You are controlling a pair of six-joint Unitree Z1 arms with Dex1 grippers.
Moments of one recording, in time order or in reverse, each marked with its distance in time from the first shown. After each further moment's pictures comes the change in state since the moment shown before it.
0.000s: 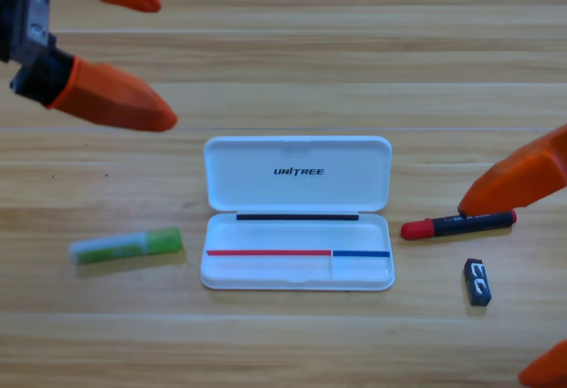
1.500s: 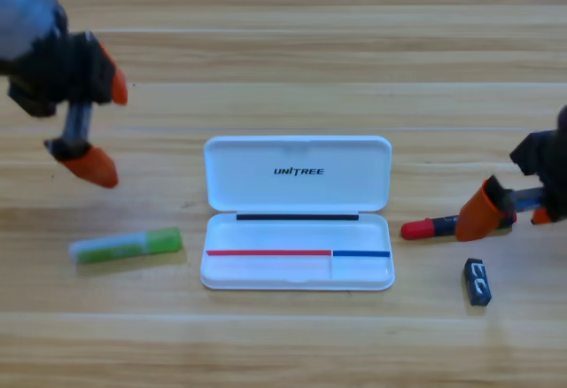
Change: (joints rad) arm 0 0.203 0.322 0.005 0.127 0.202 0.387; arm 1 -0.286 0.446 -0.055 0.110 -0.405 0.713
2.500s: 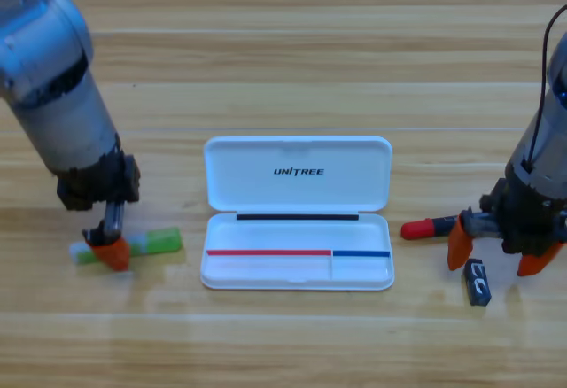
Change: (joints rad) arm 0 0.048 0.245 0.212 -0.234 0.025 -0.055; arm 1 -0.004 0.239 -0.042 0.005 -0.033 0.375
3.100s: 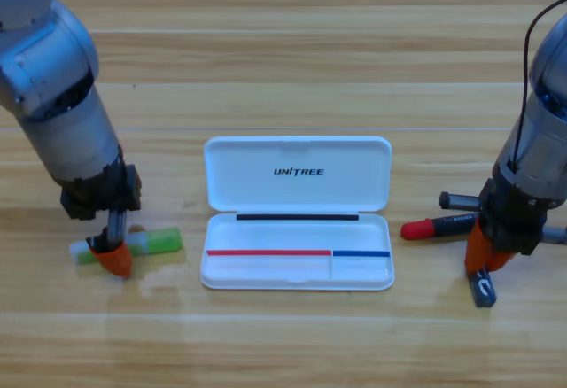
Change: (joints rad) arm 0 0.014 0.034 0.033 -0.054 0.000 0.000; arm 1 0.001 0.044 -0.033 0.000 0.000 0.000
